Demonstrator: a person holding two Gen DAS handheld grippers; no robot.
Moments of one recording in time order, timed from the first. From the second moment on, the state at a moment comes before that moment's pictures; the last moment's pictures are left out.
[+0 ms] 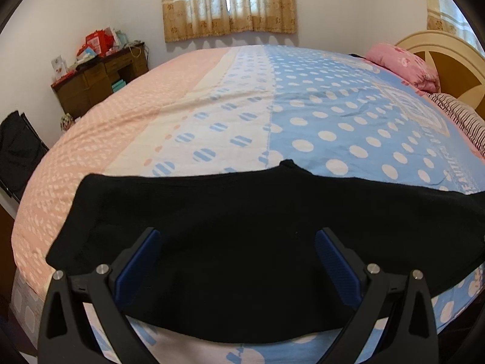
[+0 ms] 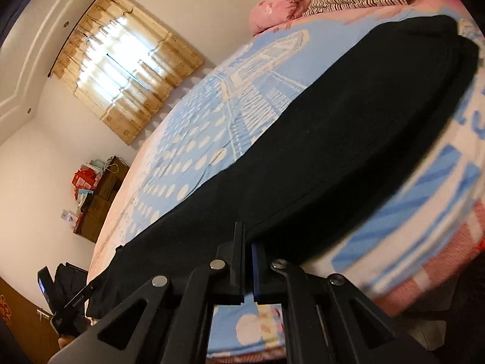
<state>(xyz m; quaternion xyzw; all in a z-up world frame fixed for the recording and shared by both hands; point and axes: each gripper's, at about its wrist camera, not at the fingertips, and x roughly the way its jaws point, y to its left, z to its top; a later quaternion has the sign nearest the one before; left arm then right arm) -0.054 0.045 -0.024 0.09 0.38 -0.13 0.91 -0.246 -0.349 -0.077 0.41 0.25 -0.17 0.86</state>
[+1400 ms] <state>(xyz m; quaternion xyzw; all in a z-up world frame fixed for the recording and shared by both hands) -0.094 -0.058 -0.064 0.16 0.40 -0.25 0.87 -0.323 -0.460 -0.008 0.27 0.21 -0.45 0.82</state>
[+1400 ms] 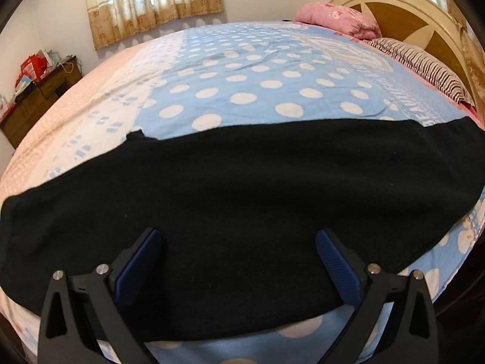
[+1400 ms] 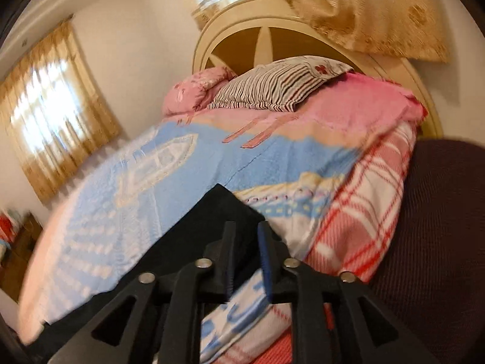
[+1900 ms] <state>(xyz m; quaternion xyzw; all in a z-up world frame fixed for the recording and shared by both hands) -0.095 -0.065 -0.065 0.17 0.40 -0.25 0.86 -0.324 -0.458 -0.009 0.20 0.22 -0.47 0.83</state>
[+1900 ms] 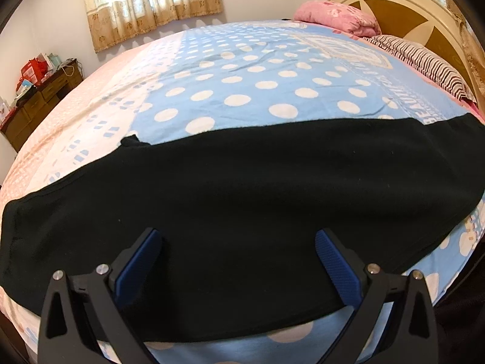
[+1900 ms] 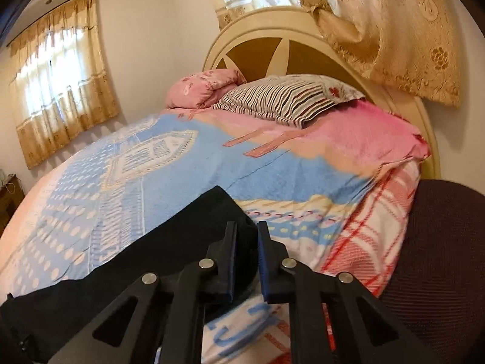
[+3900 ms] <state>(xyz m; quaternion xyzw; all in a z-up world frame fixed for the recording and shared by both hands) -0.044 0.015 -0.042 0.14 0.39 -0.14 0.90 -0.176 -0.324 0.011 0.29 0.19 -0.13 0.93</state>
